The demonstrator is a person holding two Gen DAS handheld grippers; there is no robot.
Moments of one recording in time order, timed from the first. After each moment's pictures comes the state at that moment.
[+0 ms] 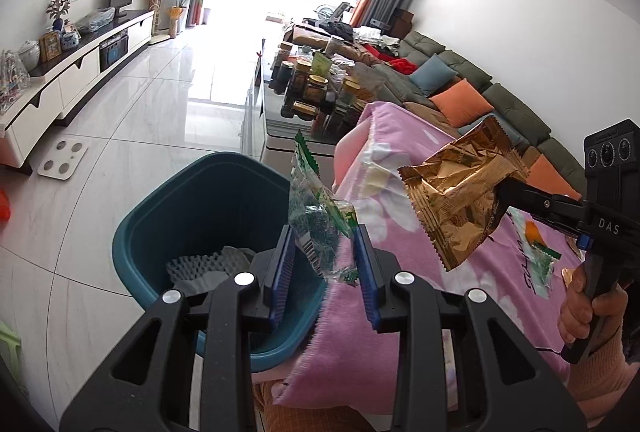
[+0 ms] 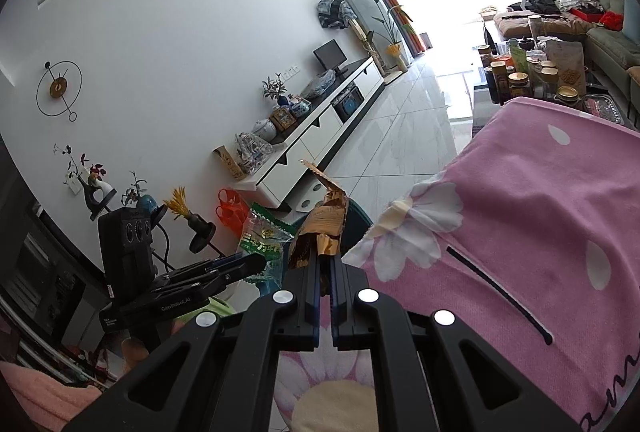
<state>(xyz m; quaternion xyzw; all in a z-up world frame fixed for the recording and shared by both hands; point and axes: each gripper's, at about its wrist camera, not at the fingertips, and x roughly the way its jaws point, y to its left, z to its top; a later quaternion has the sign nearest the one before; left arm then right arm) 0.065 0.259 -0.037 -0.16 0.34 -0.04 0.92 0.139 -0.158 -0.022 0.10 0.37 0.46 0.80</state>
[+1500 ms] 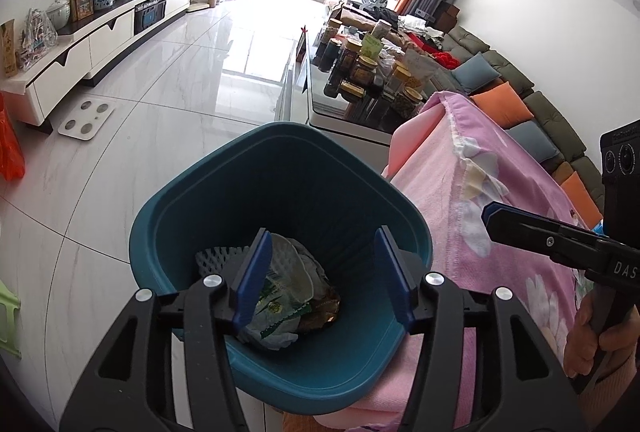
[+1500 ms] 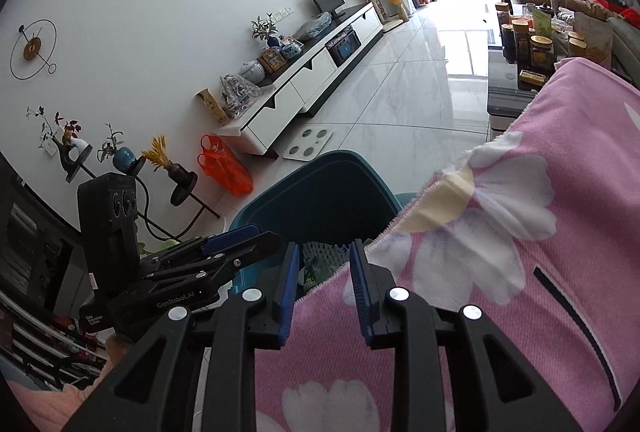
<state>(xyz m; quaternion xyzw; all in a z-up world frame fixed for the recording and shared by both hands) 0.104 0.297 -0.092 -0.19 0.38 0.01 0.90 0.160 -0.070 -0.058 0.03 0.44 0.45 0.77</state>
